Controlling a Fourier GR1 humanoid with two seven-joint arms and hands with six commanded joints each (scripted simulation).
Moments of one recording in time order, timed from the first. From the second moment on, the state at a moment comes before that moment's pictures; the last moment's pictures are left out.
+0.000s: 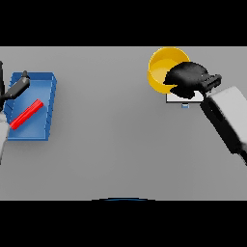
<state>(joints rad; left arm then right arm) -0.42 0.53 -0.04 -1.23 -0.40 0.07 0.48 -0.79 -0.53 0.46 -1.15 0.77 0.52 -0.10</state>
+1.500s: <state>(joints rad) -0.42 0.52 -0.04 -1.22 -0.41 0.07 0.49 -0.84 -0.50 0.40 -0.68 0.82 0.31 -0.23</state>
